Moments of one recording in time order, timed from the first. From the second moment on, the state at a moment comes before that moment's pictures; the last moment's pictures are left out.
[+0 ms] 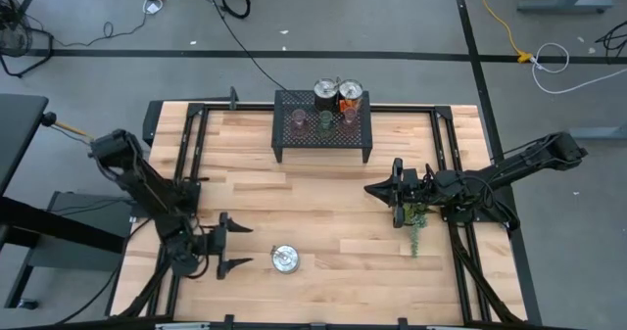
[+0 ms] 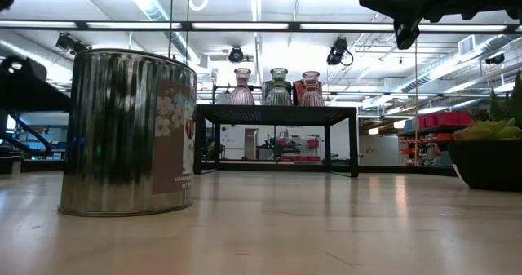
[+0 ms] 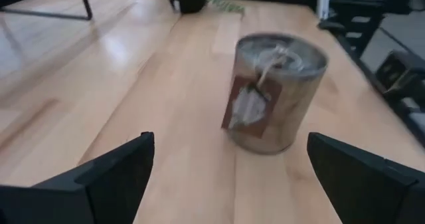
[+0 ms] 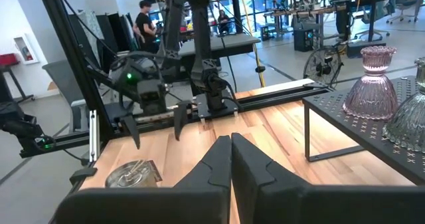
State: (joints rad) left arm -1.06 1.40 0.29 0.48 -1.04 -0.69; right arm 0.30 0.91 0.37 0.52 0.38 0.18
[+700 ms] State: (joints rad) left arm -1.01 1.78 0.39 0.85 -1.02 -0.52; right arm 0.30 0.91 0.37 0.51 0.38 0.18
